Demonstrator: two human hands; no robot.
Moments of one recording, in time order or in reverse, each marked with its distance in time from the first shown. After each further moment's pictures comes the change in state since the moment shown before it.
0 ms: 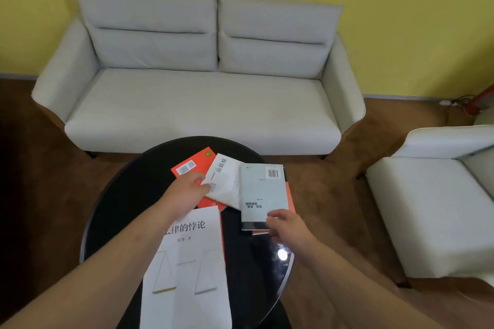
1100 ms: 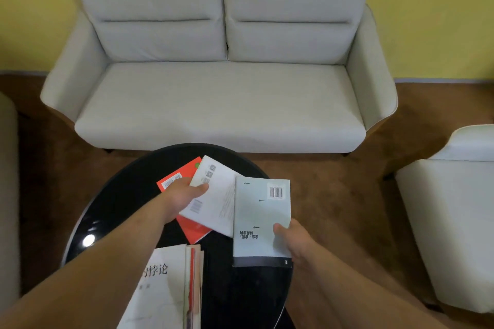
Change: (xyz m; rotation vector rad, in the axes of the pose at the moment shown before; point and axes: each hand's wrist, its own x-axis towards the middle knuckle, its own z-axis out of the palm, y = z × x) left_hand 0.101 0.022 0.031 -0.277 -0.121 -0.289; right_hand 0.125 0.013 -0.054 -0.036 -0.091 0.154
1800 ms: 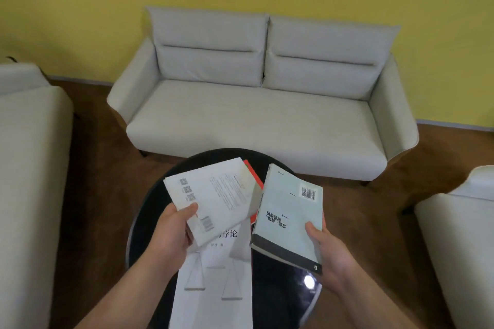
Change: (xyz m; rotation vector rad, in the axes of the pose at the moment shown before) left_hand -0.183 -0.101 -0.057 -0.882 0.178 0.214; right_hand -0.178 -0.035 0.059 0.575 -0.132 0.027
